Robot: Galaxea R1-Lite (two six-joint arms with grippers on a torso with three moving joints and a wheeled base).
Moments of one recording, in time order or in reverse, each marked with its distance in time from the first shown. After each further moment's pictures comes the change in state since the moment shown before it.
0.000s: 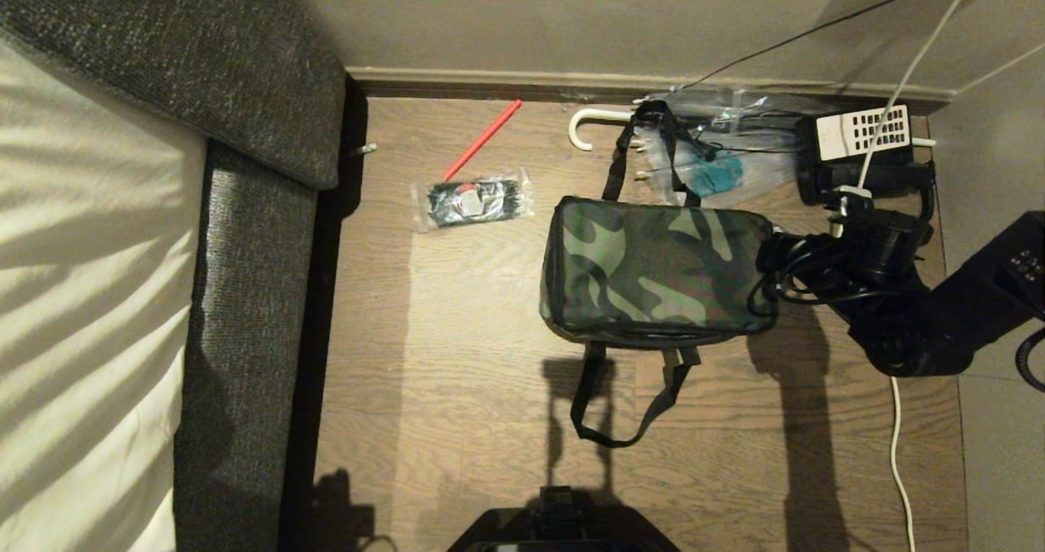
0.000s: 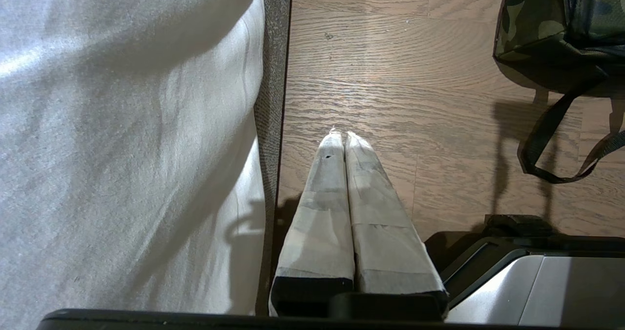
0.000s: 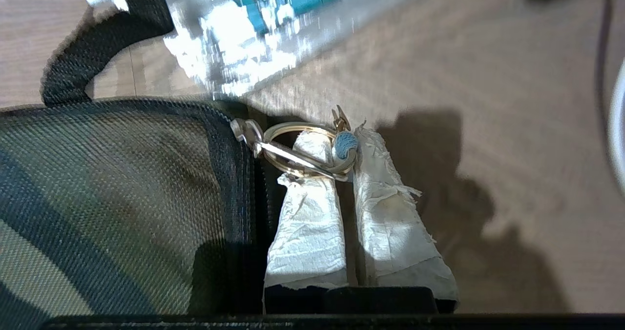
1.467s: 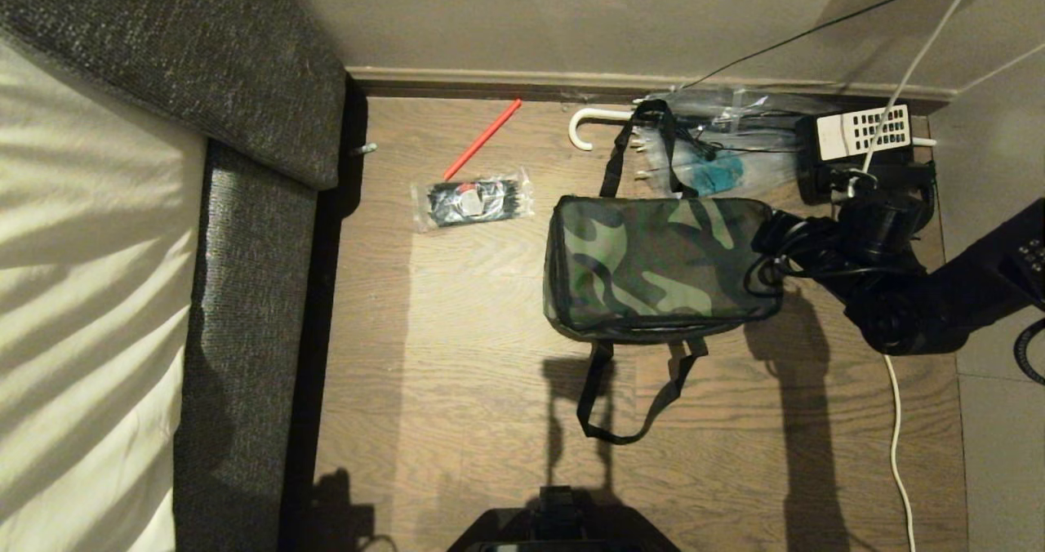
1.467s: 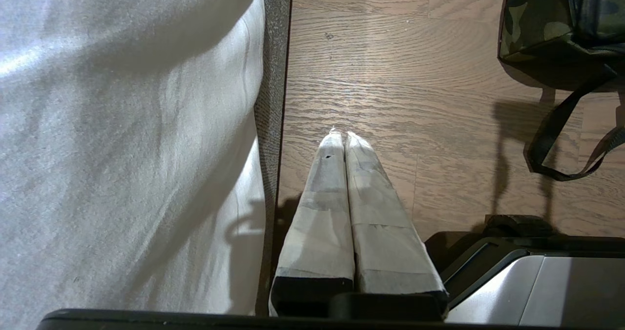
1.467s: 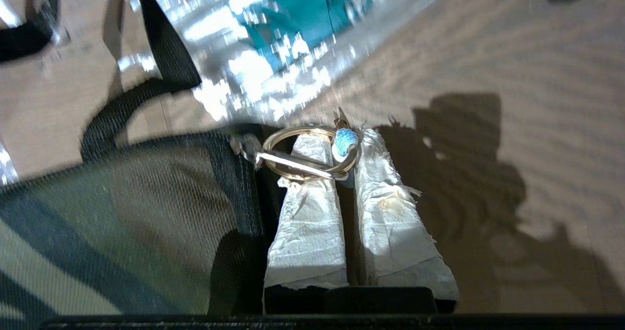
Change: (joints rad) left arm 0.000 0.000 0.000 0.000 0.000 0.000; right arm 0.012 -0.010 -0.092 0.081 -0.002 0.138
